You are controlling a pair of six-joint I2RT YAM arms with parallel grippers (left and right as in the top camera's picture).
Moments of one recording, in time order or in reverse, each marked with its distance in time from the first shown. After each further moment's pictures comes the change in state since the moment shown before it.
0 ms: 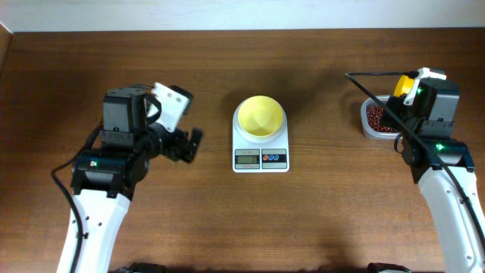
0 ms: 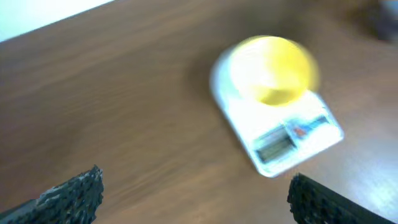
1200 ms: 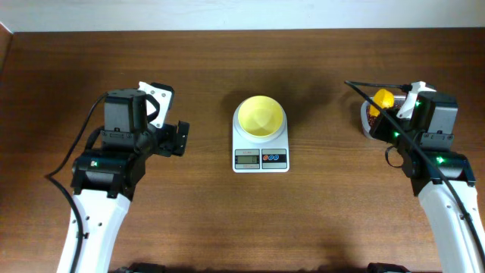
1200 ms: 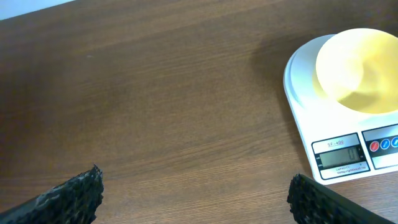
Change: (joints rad) left arm -0.003 0.000 -0.001 -0.013 -0.312 -0.151; right arm 0.000 -0.080 -0.066 -0.073 -0.168 0.116
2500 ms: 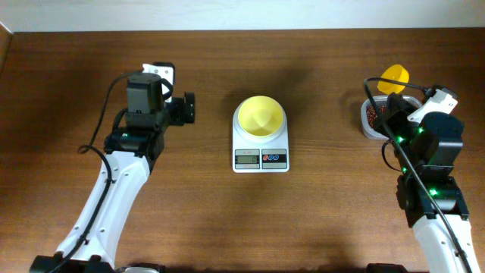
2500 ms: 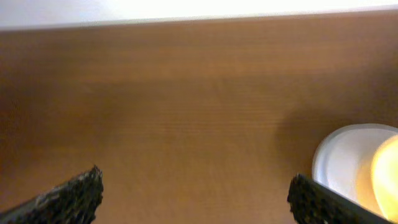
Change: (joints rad) left arm 0.000 0.241 -0.119 0.502 -0.049 -0.152; right arm 0.043 -0.191 -0.178 0.373 0.038 0.266
